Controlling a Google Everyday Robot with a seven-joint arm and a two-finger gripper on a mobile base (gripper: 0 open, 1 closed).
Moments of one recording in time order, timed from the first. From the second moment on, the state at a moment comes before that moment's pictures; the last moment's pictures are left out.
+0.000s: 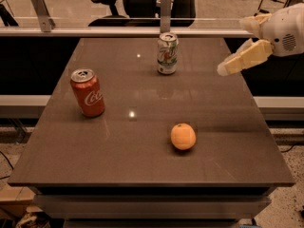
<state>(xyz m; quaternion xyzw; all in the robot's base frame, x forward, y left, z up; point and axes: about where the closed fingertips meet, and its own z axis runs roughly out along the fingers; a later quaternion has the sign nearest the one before) 0.574 -0.197 0.971 -0.46 0.74 0.18 0.45</state>
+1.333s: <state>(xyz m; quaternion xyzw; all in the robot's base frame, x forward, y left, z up) 0.619 -0.179 0.940 -0.40 0.77 0.15 0.48</state>
